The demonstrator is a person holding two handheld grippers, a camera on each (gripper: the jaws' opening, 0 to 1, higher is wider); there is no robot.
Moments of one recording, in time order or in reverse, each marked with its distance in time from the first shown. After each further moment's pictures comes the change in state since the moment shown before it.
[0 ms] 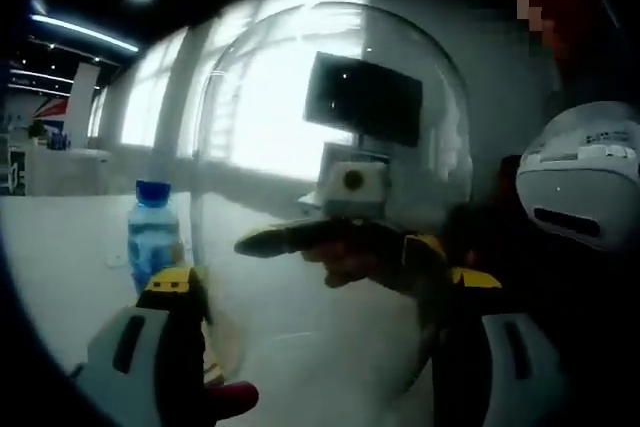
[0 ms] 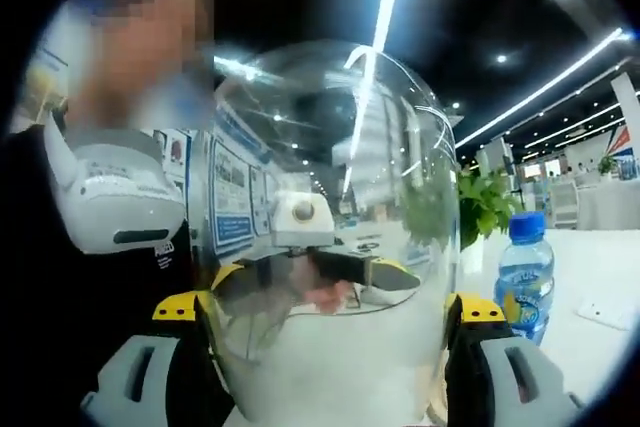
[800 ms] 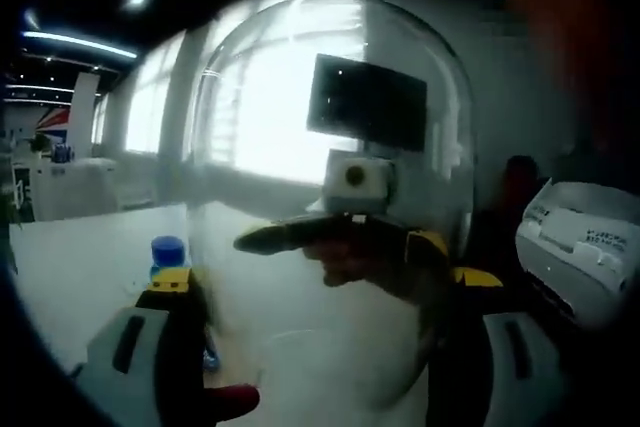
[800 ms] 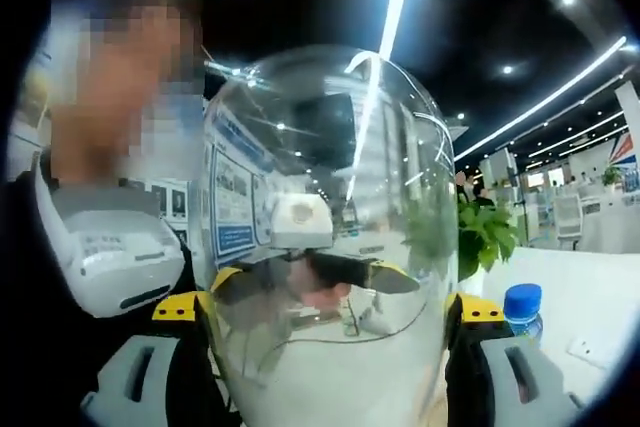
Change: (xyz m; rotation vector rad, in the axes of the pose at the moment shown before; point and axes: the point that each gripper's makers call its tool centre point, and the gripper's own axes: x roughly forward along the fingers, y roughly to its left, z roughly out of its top) left arm 0.000 0.002 0.064 0.026 0.028 0.030; right arm 0.017 -0.001 0.066 -0.010 -0.034 0.012
